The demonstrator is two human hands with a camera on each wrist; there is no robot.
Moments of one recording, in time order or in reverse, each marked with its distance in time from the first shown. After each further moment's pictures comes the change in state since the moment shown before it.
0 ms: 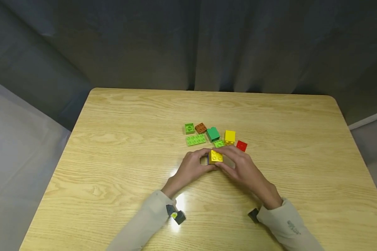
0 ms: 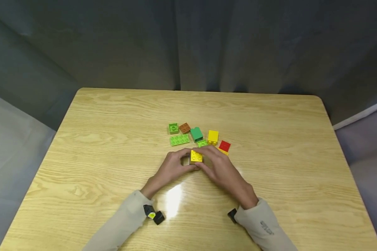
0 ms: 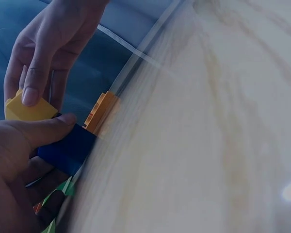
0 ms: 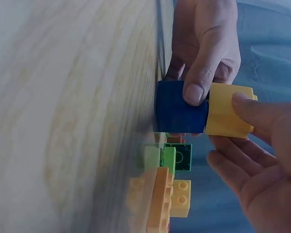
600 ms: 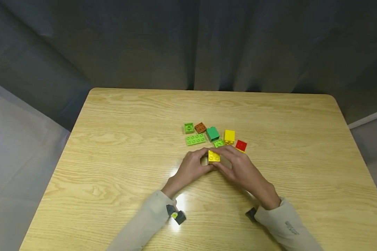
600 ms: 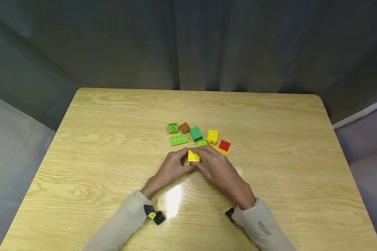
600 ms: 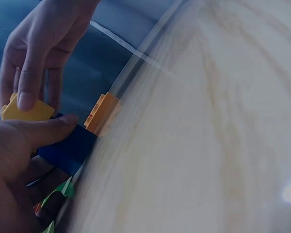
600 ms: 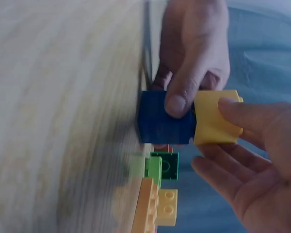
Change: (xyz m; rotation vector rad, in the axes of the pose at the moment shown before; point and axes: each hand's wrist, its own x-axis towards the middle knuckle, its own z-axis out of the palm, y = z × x) left_hand 0.000 -0.001 0.001 0.052 0.002 0.032; right_hand 0.004 -0.011 -0.003 -0.067 -0.068 0.050
